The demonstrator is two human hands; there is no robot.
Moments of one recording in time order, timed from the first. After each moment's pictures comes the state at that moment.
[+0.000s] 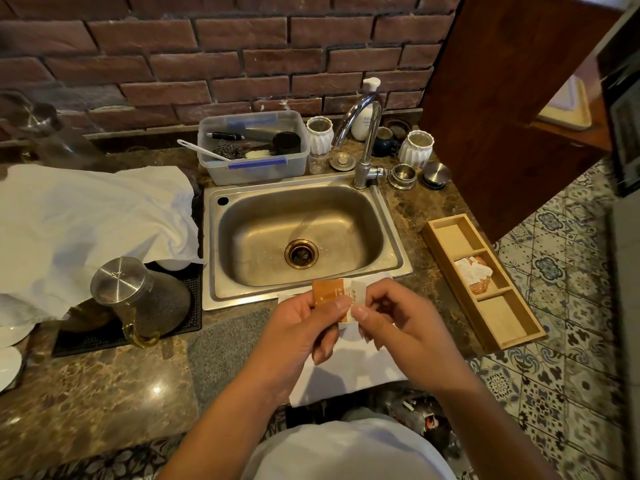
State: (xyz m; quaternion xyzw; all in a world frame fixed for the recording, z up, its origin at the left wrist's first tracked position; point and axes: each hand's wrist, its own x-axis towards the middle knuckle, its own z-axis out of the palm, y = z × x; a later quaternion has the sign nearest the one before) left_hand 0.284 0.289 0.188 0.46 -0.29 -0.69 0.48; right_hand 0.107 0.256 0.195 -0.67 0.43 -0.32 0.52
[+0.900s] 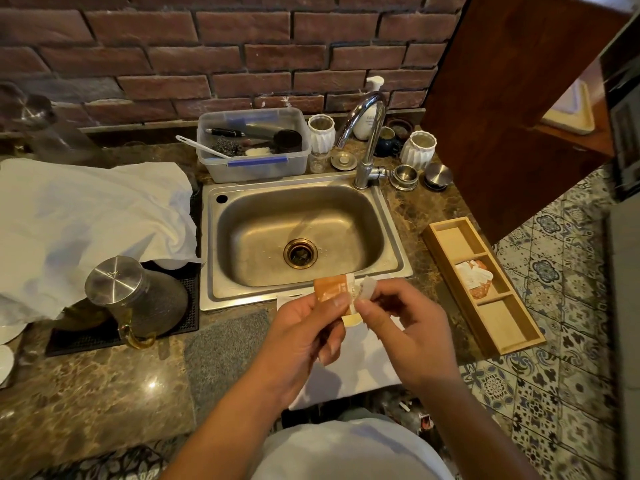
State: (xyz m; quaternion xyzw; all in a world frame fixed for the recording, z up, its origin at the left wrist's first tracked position) left_hand 0.282 0.280 0.183 0.40 -0.24 -0.73 0.51; right_hand 0.121 0.255 0.197 -0.65 0.49 -0.39 0.43
